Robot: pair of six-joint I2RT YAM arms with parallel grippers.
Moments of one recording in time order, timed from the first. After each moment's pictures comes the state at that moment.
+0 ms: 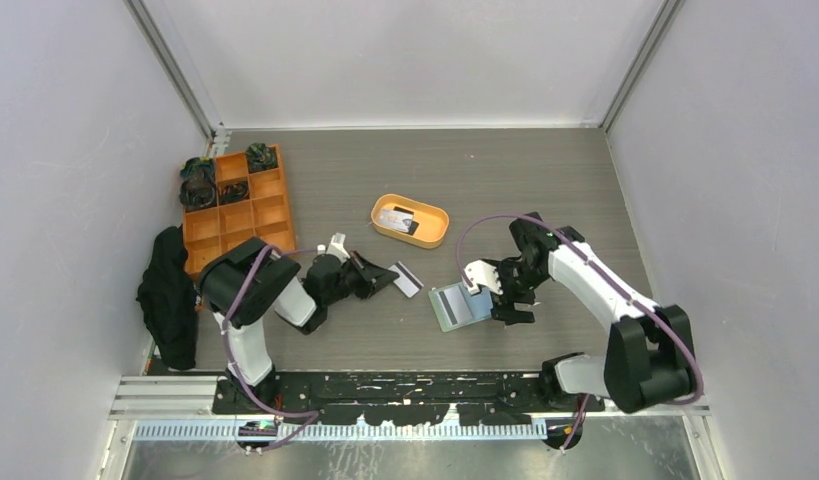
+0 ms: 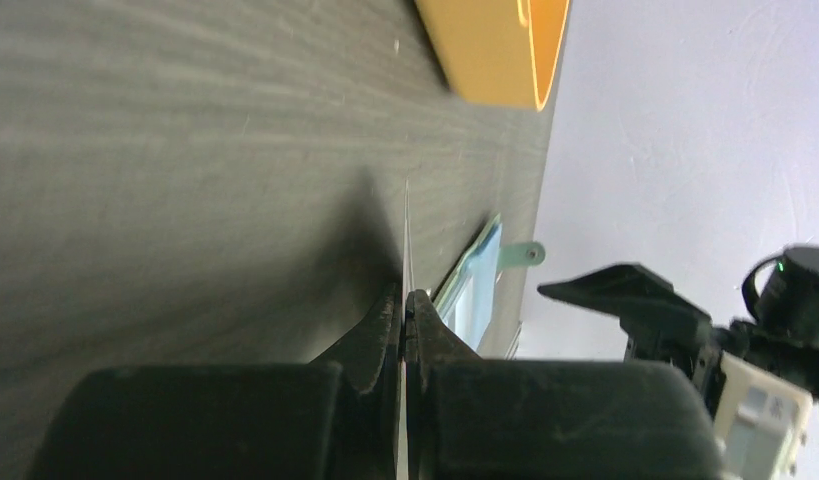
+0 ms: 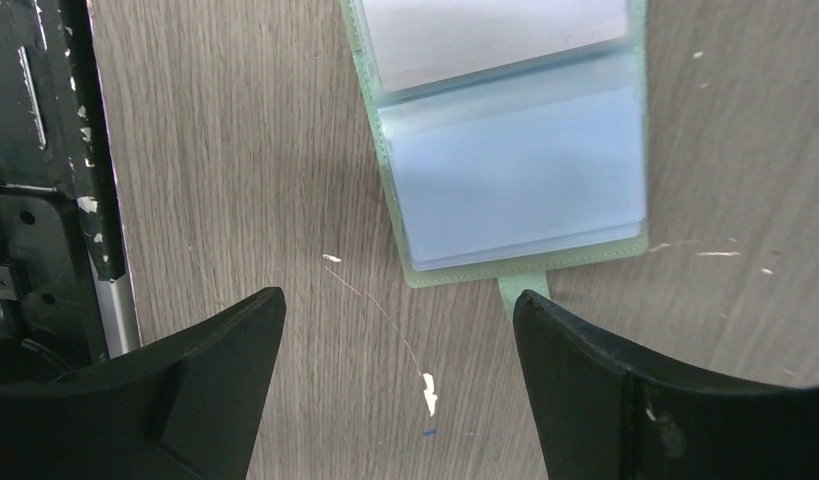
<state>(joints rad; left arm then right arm) -0.58 1.88 0.38 1.17 0.24 -1.30 0.26 1.26 0.81 -1.01 -0.47 -1.40</state>
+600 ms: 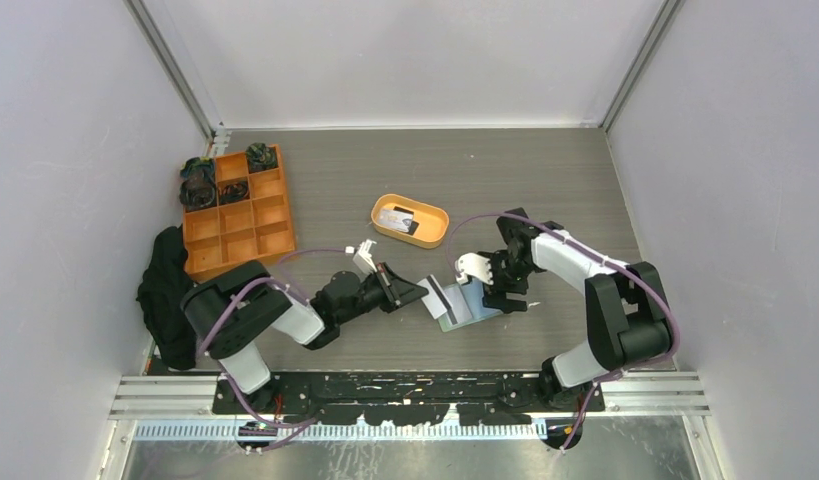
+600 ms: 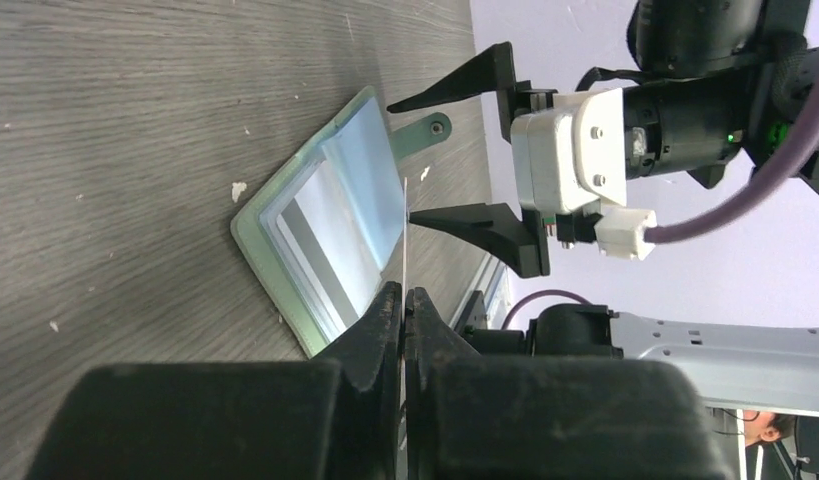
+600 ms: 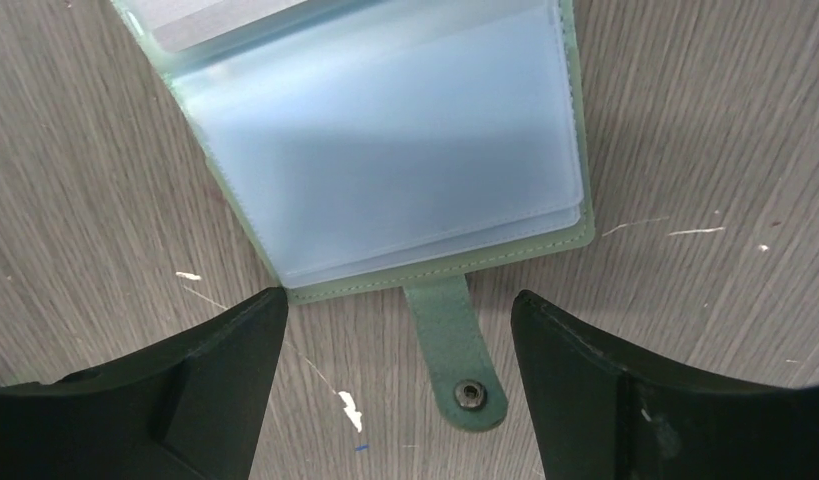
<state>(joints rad) -0.87 1.66 0.33 1.16 0.12 -1.20 0.28 1.49 0.82 -0.80 -0.30 -1.30</state>
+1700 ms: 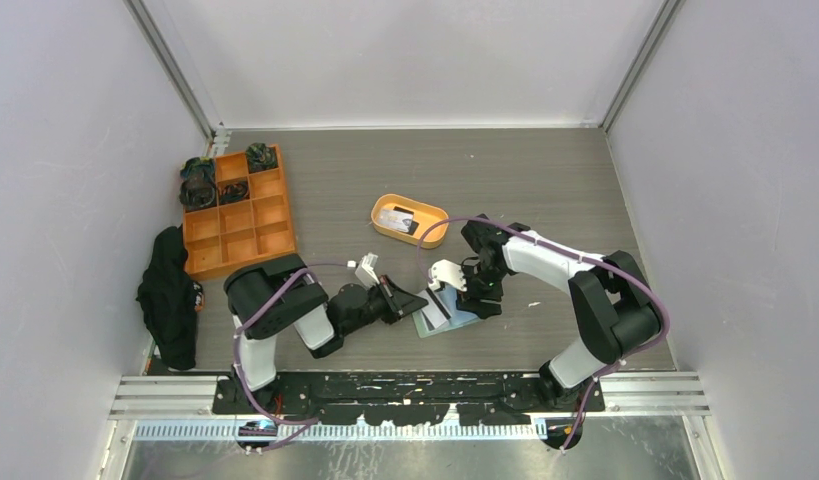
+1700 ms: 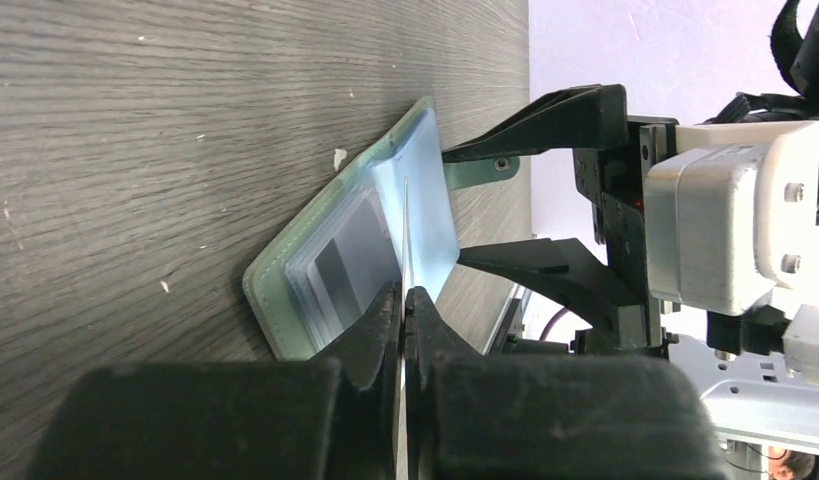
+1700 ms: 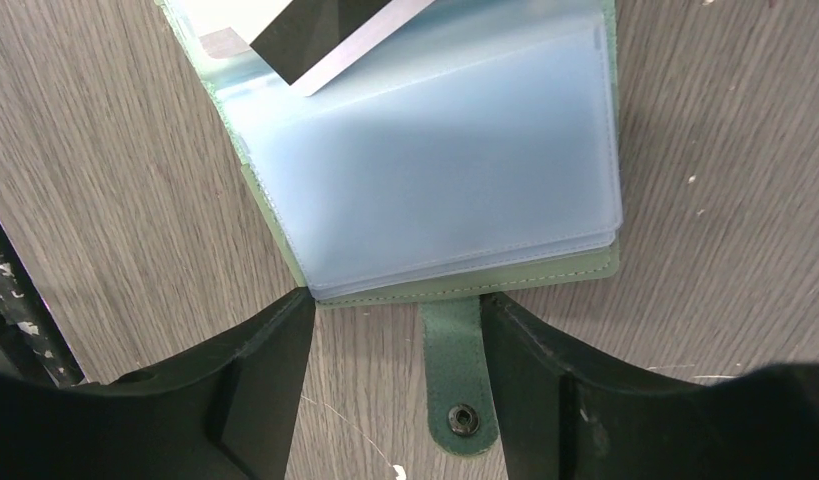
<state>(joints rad) -0.93 1.91 0.32 1.36 0.04 -1.24 0.51 1.56 0.88 -0.80 -0.31 -1.07</state>
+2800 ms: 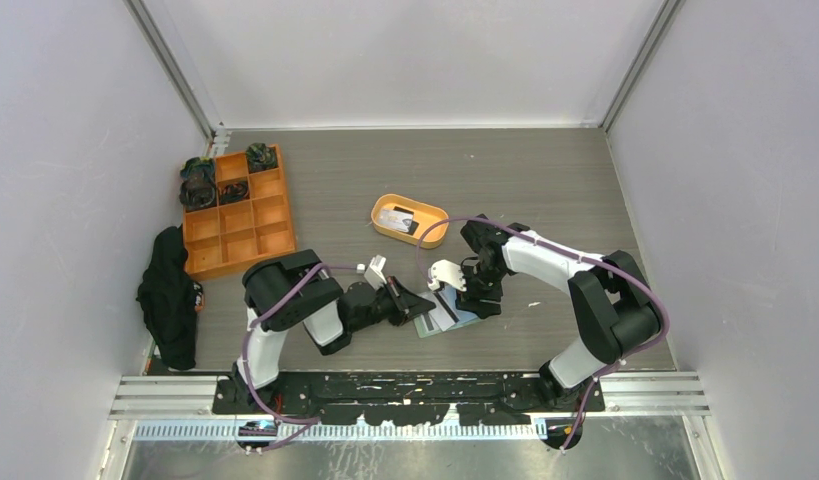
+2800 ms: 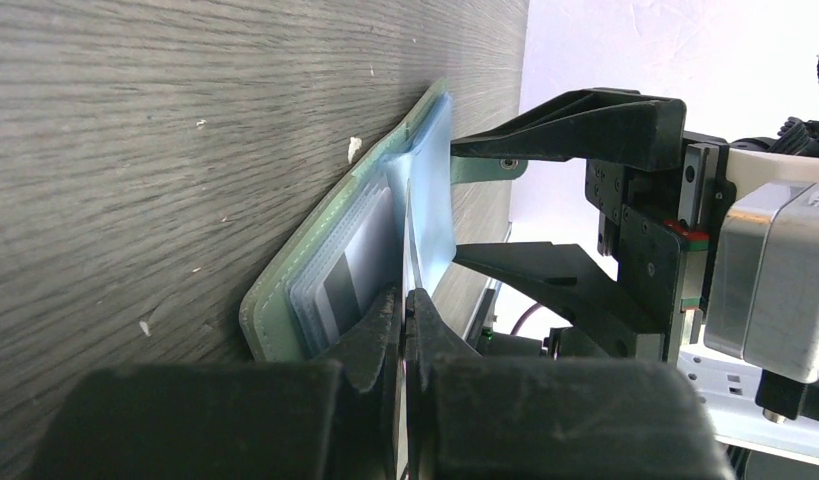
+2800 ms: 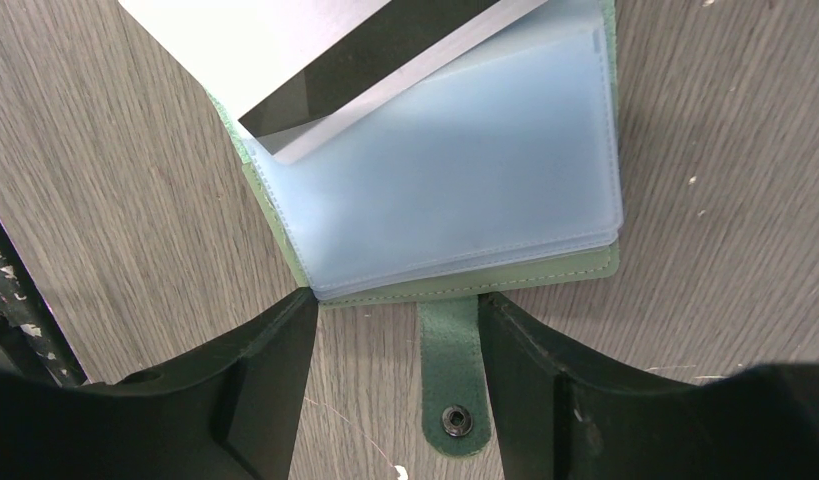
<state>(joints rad) -0.93 2.02 0.39 1.38 0.11 -1.37 0.52 1.56 0.88 -0.79 -0.31 -1.06</state>
